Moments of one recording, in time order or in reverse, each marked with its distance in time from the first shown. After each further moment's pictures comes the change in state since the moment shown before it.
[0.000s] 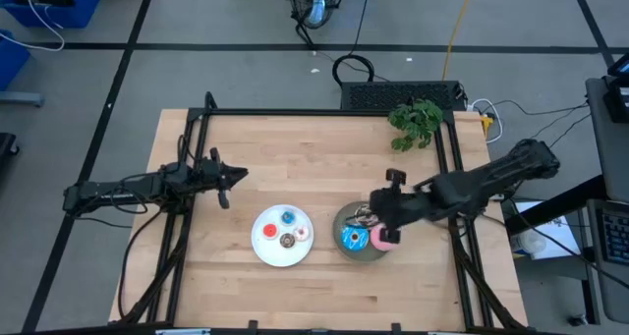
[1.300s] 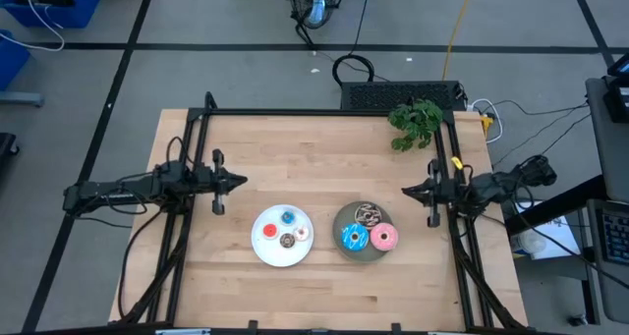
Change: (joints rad) left arm -0.002 -0.002 0.000 0.112 0.199 0.143; right arm 0.006 -1.341 -1.102 0.829 0.088 -0.481
